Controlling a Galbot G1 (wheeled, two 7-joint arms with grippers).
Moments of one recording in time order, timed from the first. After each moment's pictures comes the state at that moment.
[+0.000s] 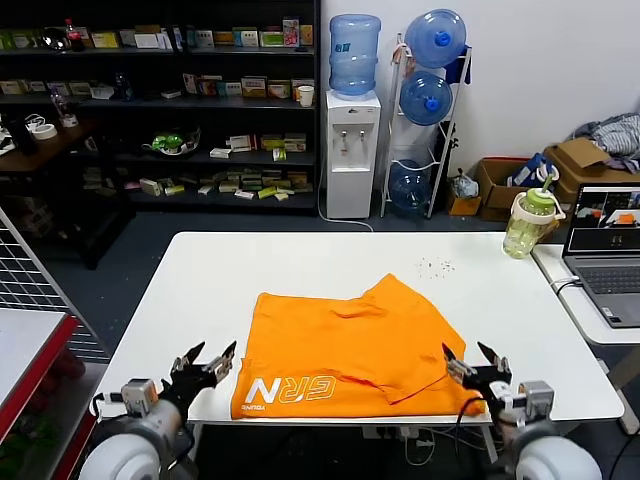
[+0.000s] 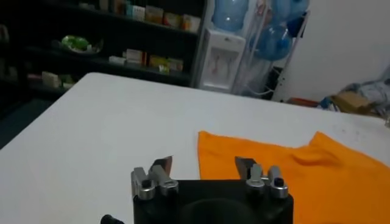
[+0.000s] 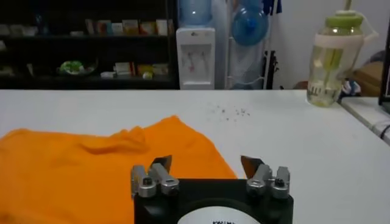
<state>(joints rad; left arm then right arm) 1.44 -0.98 -0.41 -2.04 -0.78 0.32 -0.24 -1.41 1.00 0.50 1.97 0.63 -0.38 0.18</state>
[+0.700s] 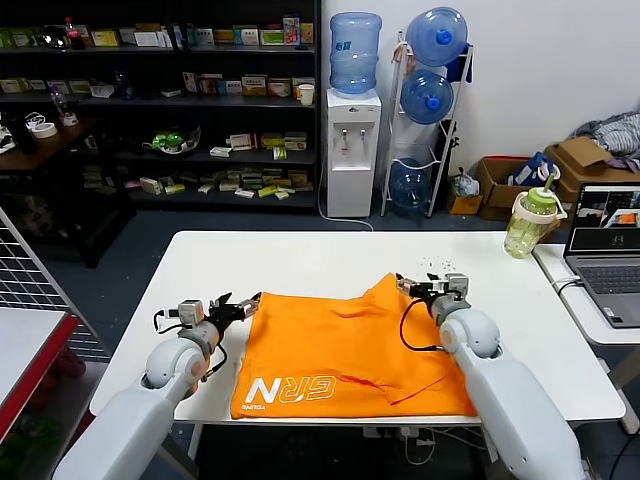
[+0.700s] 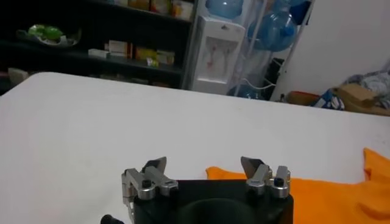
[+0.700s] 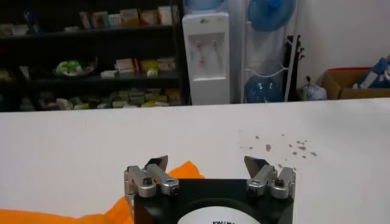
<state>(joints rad) 0.83 -1.05 -0.10 -1.46 -0.82 0.33 -0.14 -0.69 1.16 0.15 1.32 0.65 -0.48 0.16</state>
